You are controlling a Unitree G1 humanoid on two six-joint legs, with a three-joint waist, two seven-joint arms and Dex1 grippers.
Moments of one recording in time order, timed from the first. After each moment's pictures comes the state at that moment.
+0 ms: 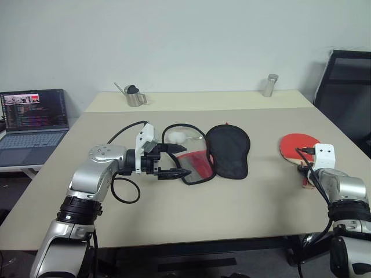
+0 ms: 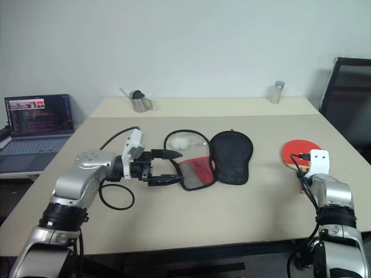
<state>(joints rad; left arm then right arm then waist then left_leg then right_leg) -0.68 0.65 -0.06 0.12 -0.43 0.41 -1.28 -0.67 -0.55 -0.29 0.53 0.16 0.76 0.13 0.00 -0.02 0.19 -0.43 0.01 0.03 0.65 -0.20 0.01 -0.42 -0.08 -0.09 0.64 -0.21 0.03</state>
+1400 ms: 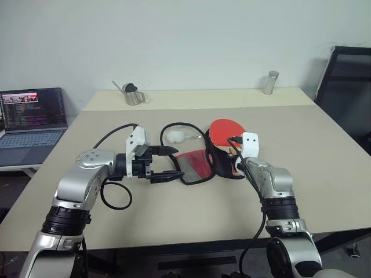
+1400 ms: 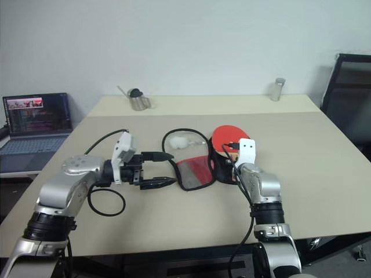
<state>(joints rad) -0.58 0.71 0.00 0.01 -0.46 0.45 -1.23 -0.78 -0.02 -0.16 0.28 0.21 0.87 -0.07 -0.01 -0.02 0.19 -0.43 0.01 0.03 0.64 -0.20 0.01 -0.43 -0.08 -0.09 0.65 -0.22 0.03</state>
